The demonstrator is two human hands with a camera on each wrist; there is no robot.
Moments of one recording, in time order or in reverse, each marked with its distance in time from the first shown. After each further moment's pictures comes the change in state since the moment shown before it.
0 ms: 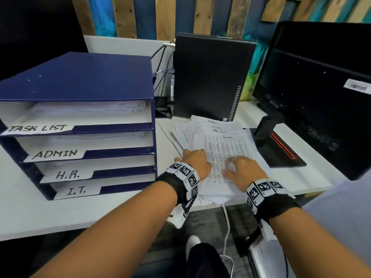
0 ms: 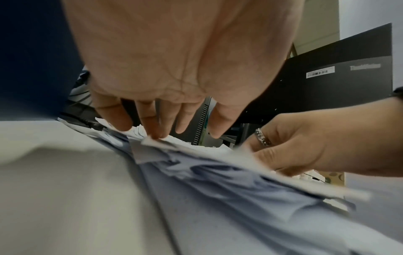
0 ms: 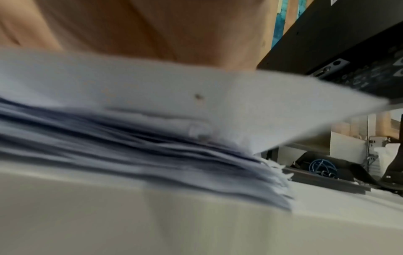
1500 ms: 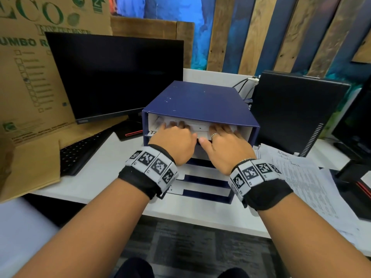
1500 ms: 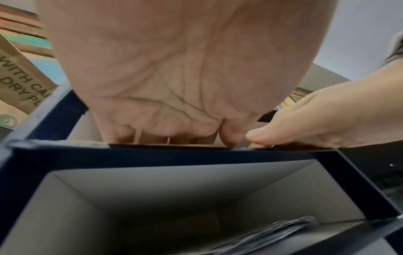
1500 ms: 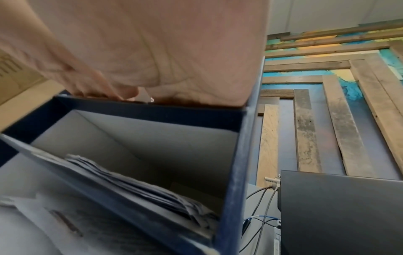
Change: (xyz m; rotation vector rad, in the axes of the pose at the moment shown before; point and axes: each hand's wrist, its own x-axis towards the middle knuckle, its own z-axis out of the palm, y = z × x) left_hand -0.163 -0.160 -0.190 0.605 0.411 -0.080; right_hand -0.035 -0.270 -0.047 -0.176 0.319 -0.625
